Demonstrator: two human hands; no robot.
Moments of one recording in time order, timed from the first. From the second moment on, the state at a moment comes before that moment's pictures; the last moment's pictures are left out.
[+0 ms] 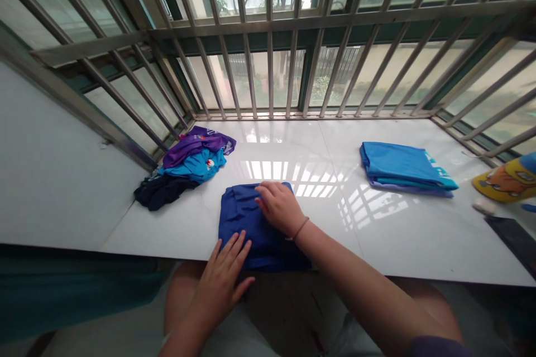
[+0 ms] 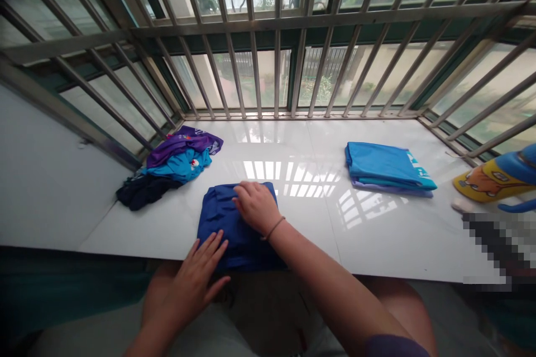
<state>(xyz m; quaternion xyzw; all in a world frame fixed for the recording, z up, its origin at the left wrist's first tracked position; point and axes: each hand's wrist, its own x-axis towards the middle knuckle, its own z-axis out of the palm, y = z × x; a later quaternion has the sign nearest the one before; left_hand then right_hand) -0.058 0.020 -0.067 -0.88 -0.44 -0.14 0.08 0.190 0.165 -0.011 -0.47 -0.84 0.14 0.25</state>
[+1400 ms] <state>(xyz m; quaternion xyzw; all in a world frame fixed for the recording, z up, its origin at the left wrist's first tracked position) -0.054 0.010 -0.114 -0.84 -0.47 -0.24 0.09 0.208 0.129 -0.038 -0.52 -0.81 0.08 0.24</state>
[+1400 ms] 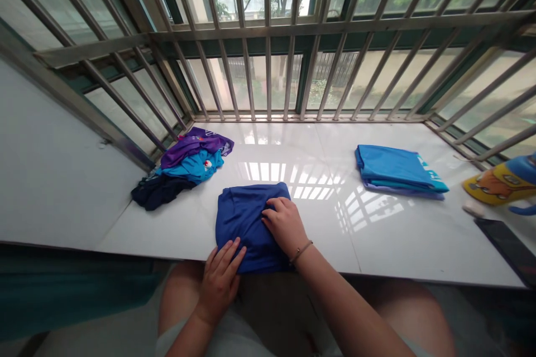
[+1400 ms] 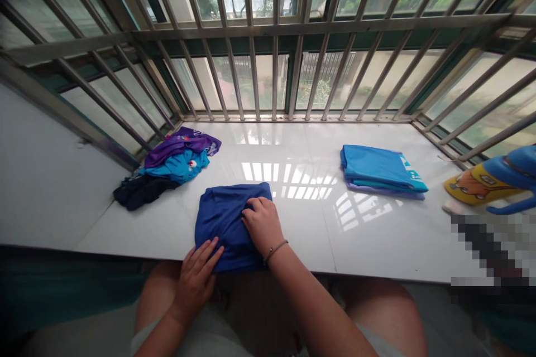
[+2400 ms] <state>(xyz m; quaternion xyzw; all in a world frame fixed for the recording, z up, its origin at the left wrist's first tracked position) -0.053 0.009 -0.119 -0.84 -0.48 -0.24 0.10 0.202 0.132 -0.033 -0.53 -0.84 0.07 0.12</state>
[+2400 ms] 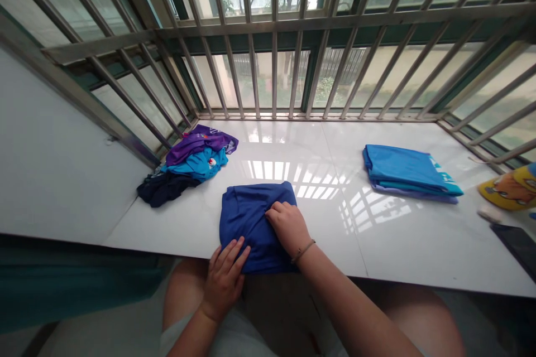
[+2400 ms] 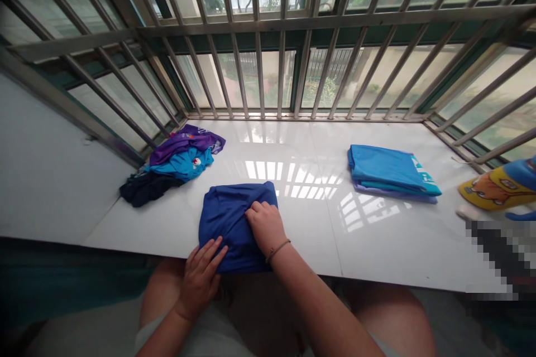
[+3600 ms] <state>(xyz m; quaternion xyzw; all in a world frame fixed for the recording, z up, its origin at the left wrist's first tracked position) -0.050 0.012 -0.118 -0.84 -0.47 -0.27 0.09 0.255 0.006 0.006 -0.42 -0.71 0.54 0.18</state>
